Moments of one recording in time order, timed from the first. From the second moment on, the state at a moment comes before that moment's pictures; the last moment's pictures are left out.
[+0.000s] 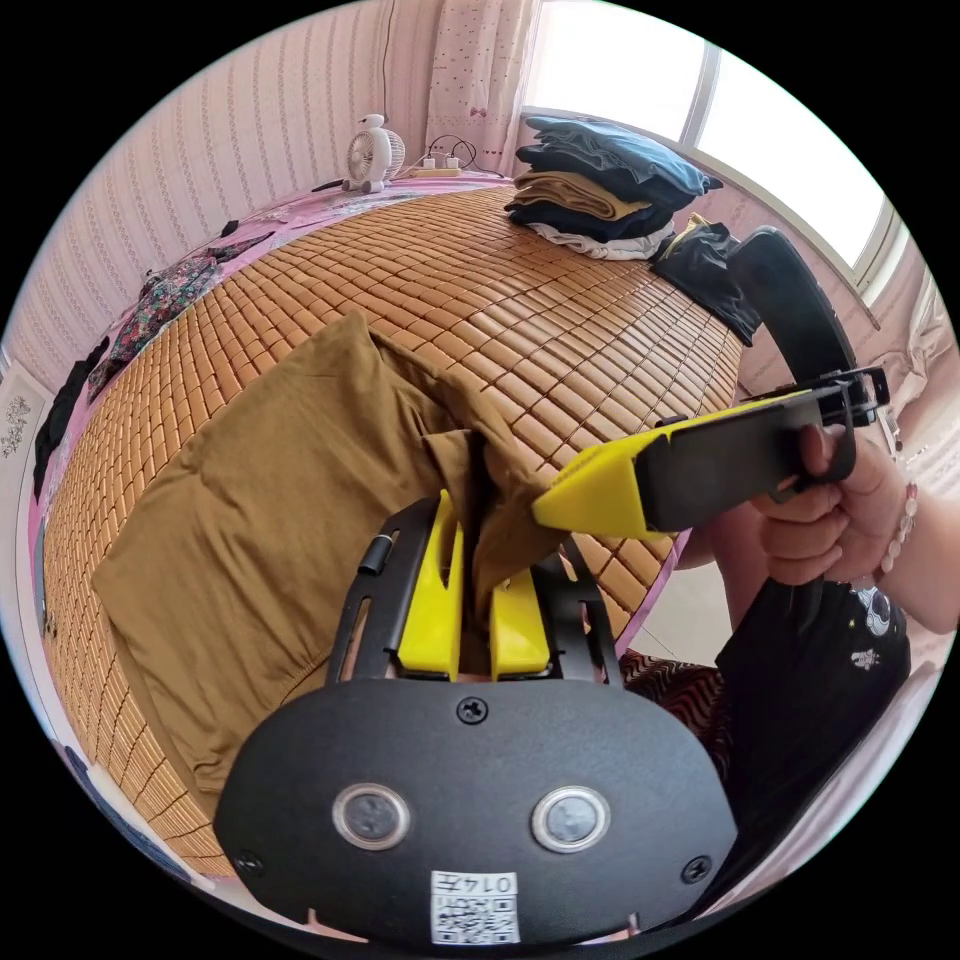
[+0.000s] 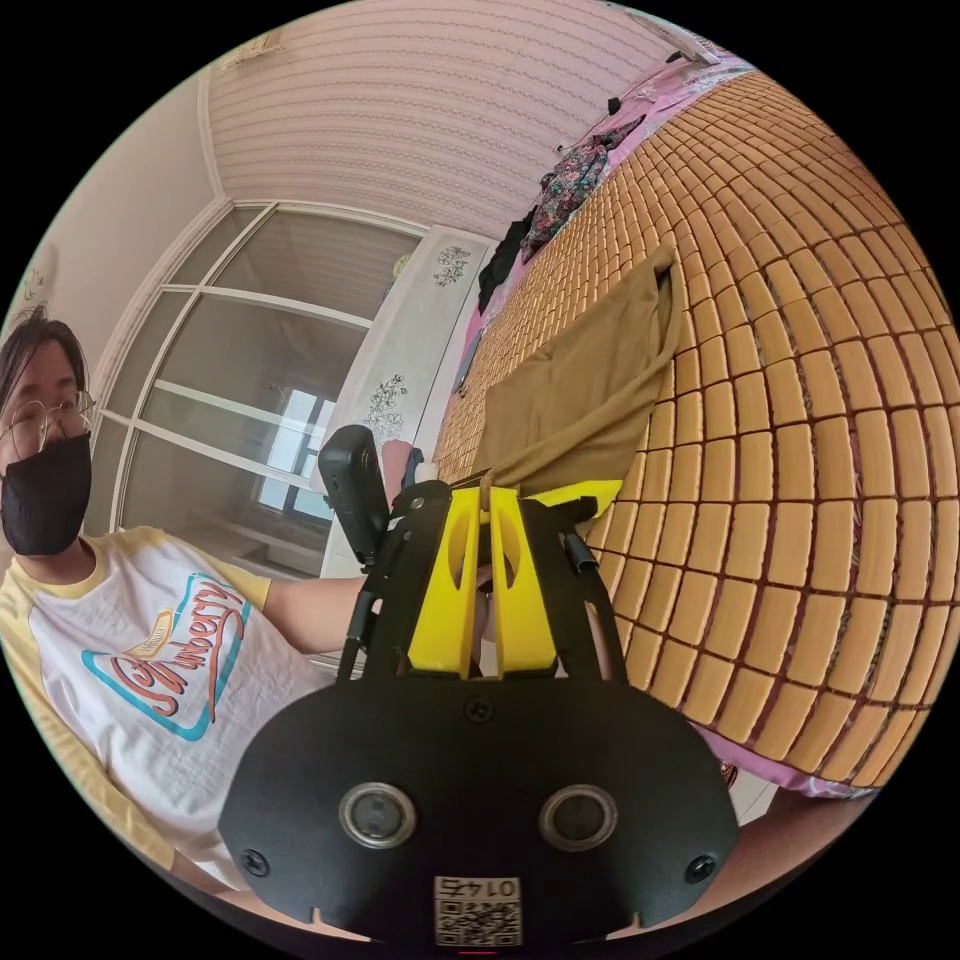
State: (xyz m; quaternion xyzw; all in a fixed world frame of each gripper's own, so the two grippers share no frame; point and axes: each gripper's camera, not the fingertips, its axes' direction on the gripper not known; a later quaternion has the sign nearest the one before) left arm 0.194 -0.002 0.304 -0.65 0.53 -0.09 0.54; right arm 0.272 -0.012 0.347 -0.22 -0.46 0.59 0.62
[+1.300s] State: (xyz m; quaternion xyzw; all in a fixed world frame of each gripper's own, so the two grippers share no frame) left arm -0.055 -0.019 0.315 -0.54 0.44 -0.32 0.65; right arm 0.271 -0.165 0.511 -0.31 -0.30 0.46 0.78
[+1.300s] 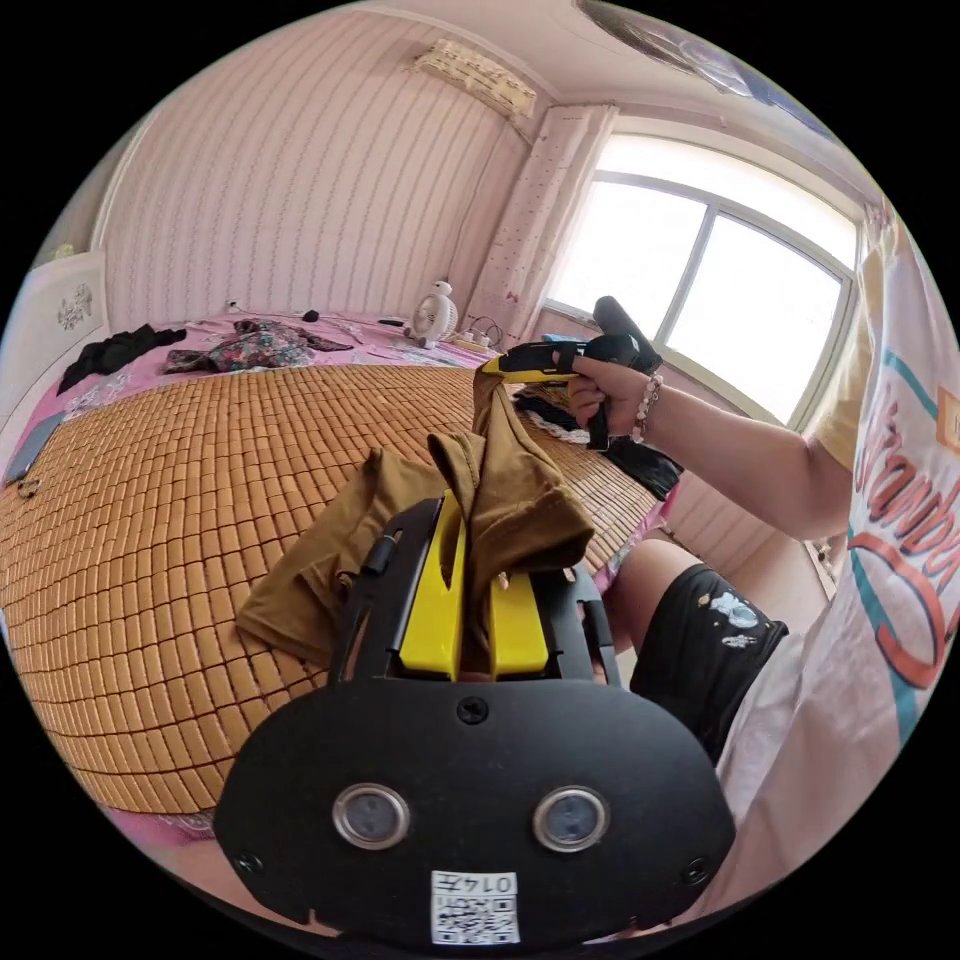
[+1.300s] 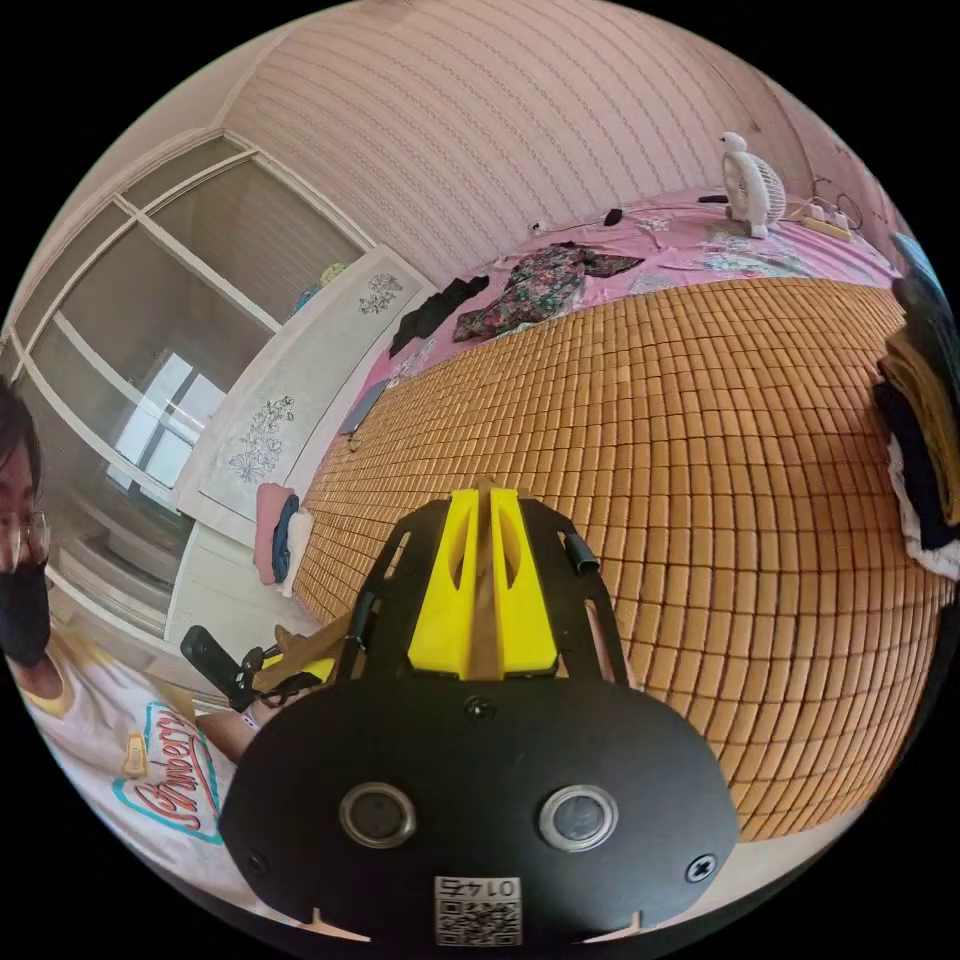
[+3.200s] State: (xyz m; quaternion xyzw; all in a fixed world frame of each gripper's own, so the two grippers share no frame) left arm -0.445 -0.192 0.210 -0.56 0.06 -0.23 0.79; right arm -0.078 -0.446 0.460 -0.03 -0.54 0.16 0.82
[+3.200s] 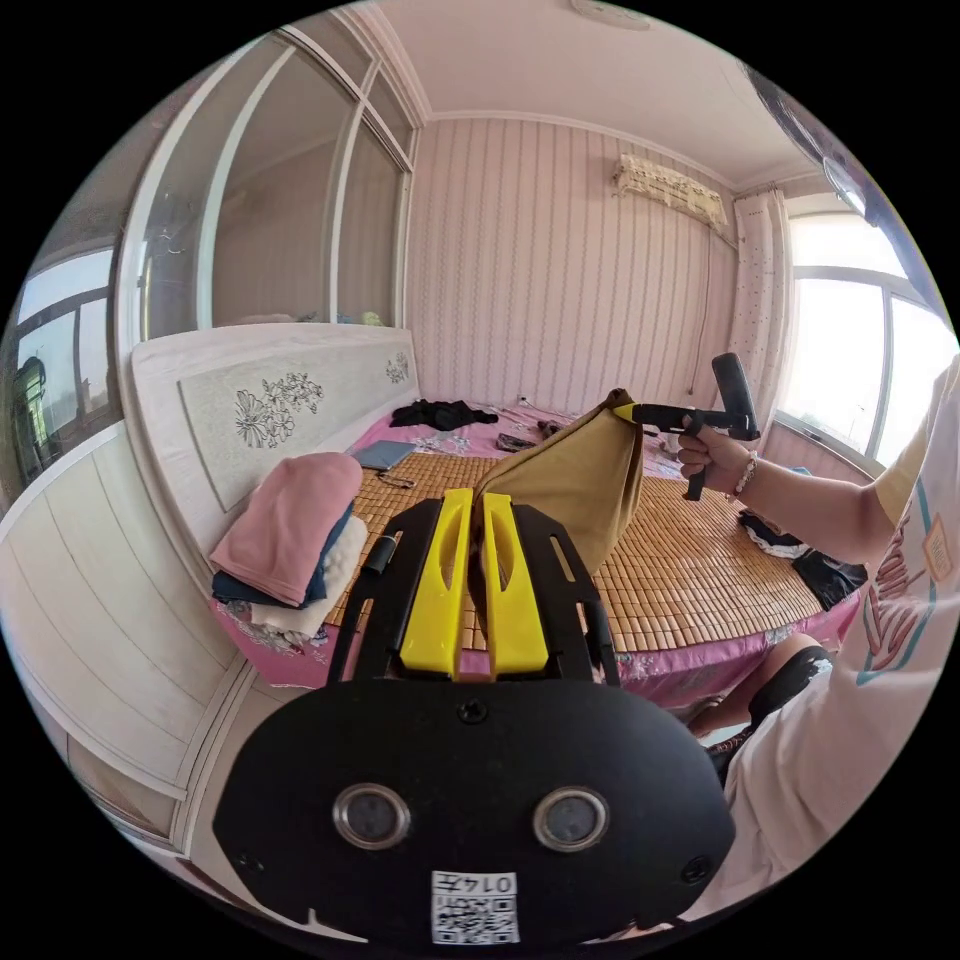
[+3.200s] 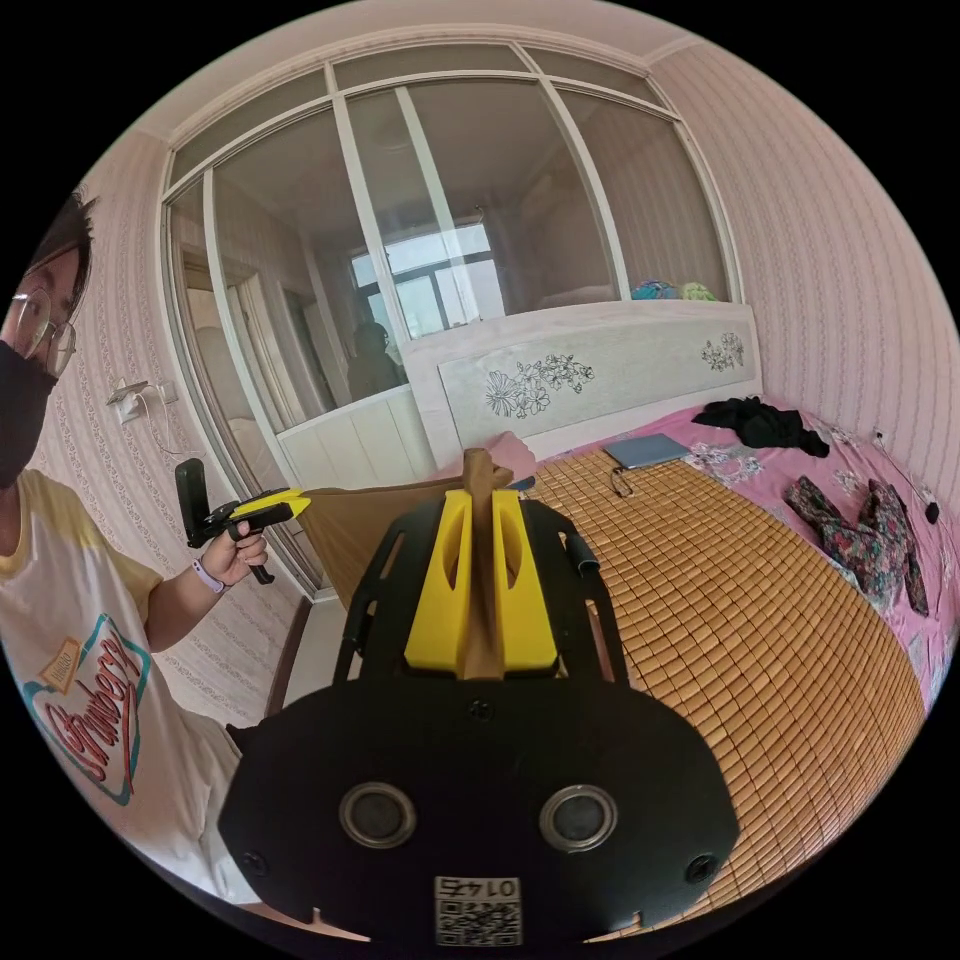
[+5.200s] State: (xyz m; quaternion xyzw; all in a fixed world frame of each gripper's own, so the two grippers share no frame) left arm 0.417 -0.190 0.341 -0.51 0.66 -0.16 0.52; right arm 0.256 0.062 -0.014 -0.29 0.15 0.61 0.72
